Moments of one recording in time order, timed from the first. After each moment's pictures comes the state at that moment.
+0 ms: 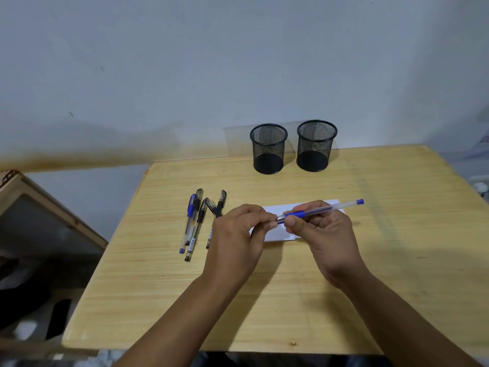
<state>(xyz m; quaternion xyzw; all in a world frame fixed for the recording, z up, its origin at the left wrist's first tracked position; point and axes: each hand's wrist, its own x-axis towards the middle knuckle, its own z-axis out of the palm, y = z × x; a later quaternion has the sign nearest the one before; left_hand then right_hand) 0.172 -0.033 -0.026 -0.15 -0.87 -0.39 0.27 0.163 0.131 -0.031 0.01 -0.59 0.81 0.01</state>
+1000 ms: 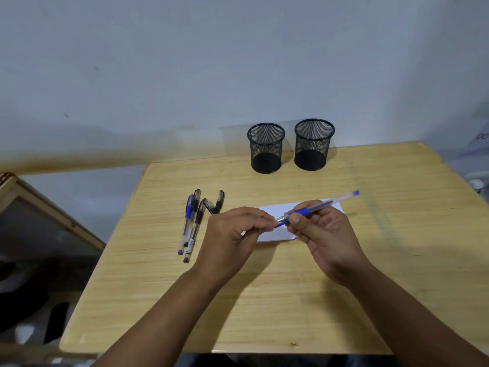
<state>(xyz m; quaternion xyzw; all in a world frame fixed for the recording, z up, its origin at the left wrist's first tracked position) 0.159 -0.052 -0.036 -0.26 -0.84 -0.42 0.25 0.160 0.139 -0.035 0.03 -0.54 0.84 -0.06</state>
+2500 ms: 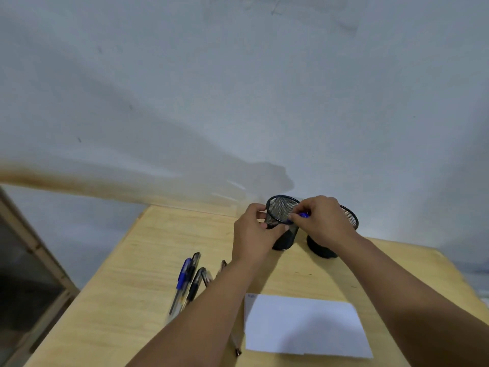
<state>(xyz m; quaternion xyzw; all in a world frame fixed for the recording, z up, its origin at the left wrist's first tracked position) -0.015 -0.028 -0.028 0.08 -0.79 -0.60 0.14 -0.043 0.119 0.036 0.12 -0.96 0.26 0.07</state>
